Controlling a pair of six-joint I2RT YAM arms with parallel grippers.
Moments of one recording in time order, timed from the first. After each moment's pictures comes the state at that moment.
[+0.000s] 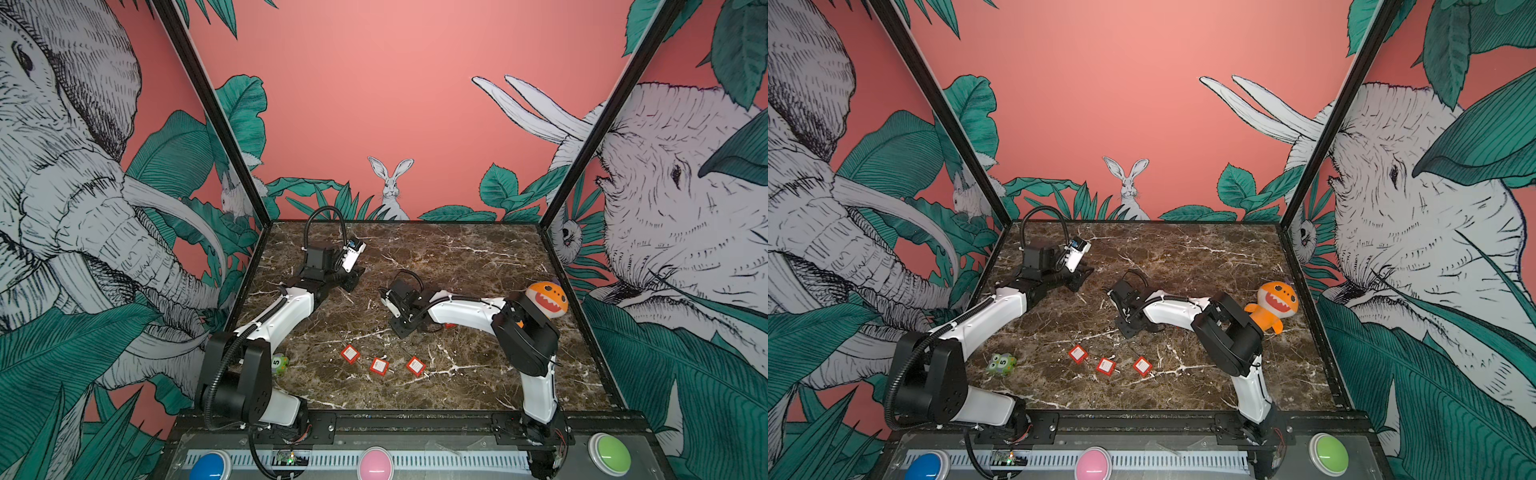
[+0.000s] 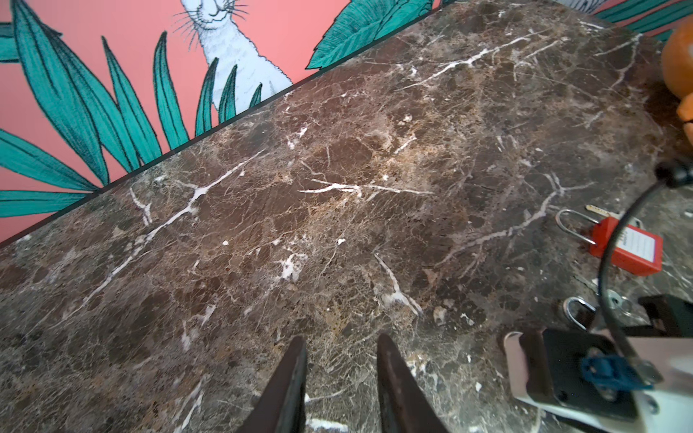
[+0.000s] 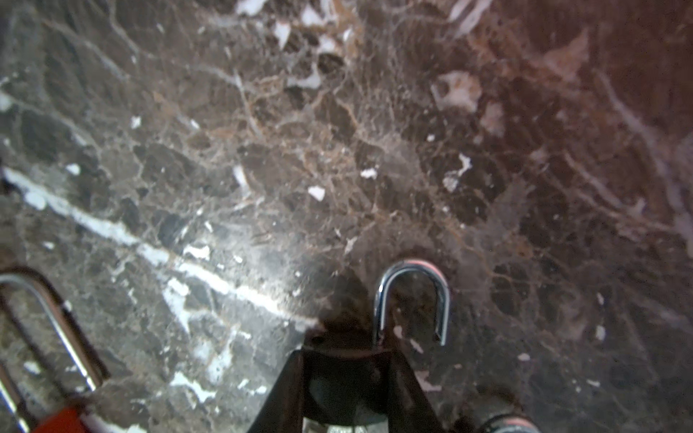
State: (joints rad) left arm -0.27 1.43 0.93 -0.09 0.36 0.31; right arm 0.91 1.97 1.32 -0.56 0.00 0.12
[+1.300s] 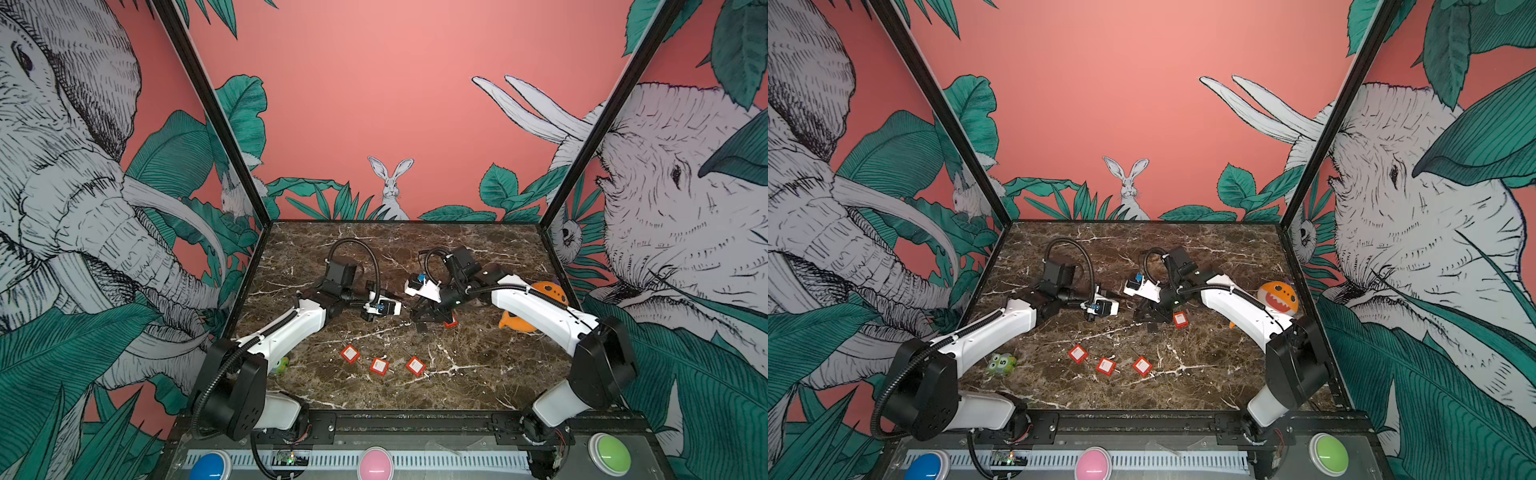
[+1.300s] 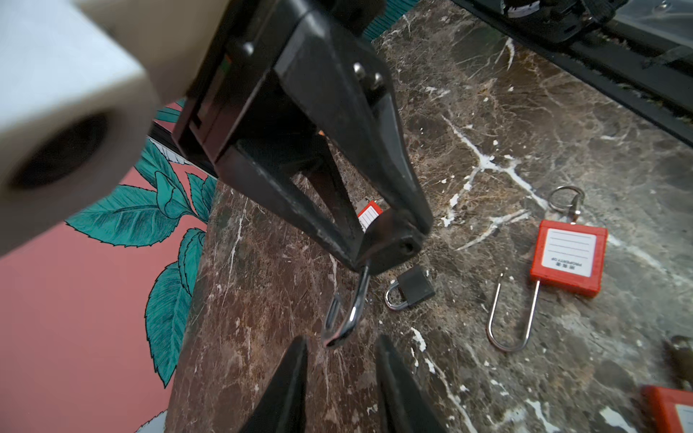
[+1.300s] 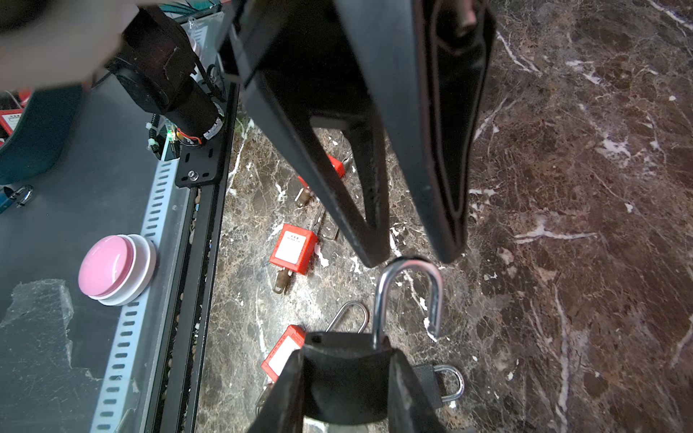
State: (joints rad) left arm -0.47 1.38 0.85 -0.16 0.89 1.30; right arm 0.61 1.57 1.24 -0.74 -0.75 -0.68
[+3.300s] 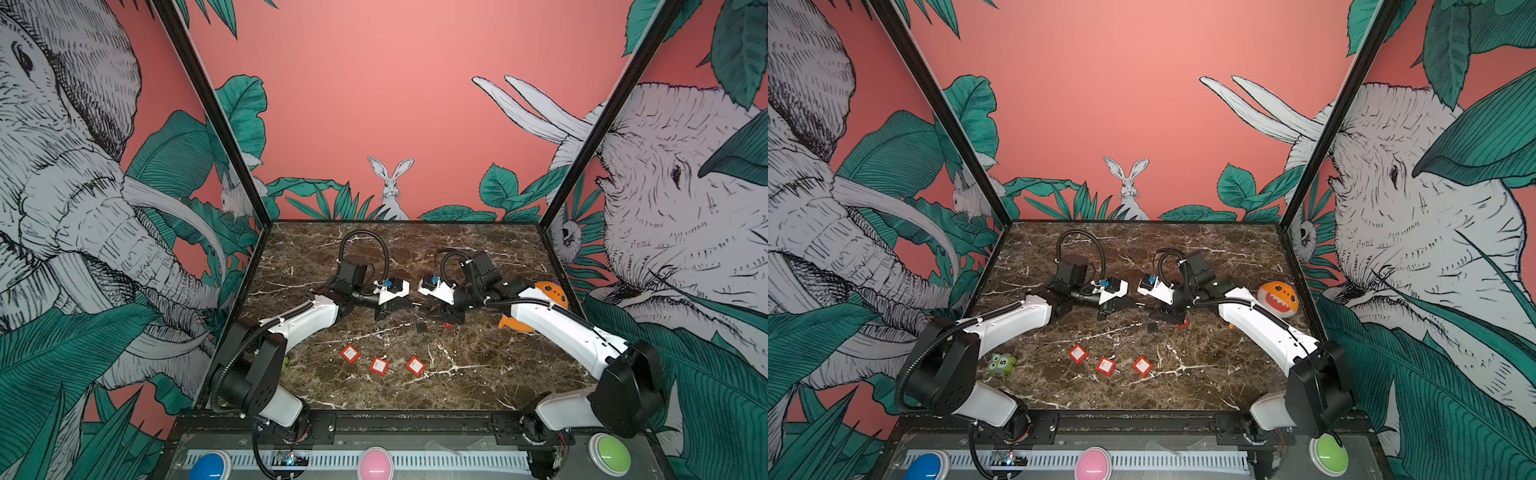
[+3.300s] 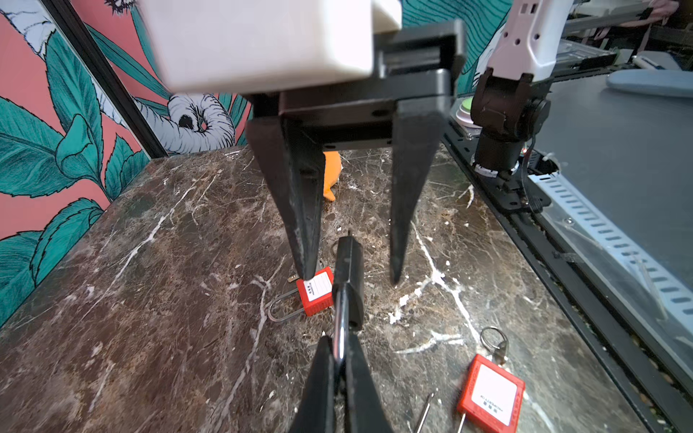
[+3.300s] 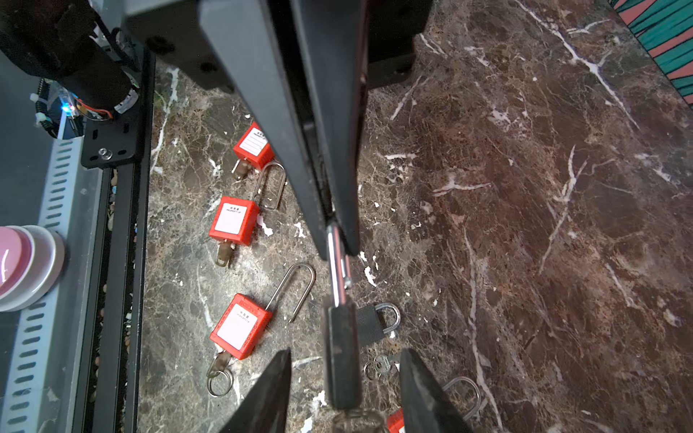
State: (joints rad) left arm -0.52 1.51 0.86 0.06 1.07 0.68; right arm 0.57 1.41 1.10 -0.64 -0.57 -0.65
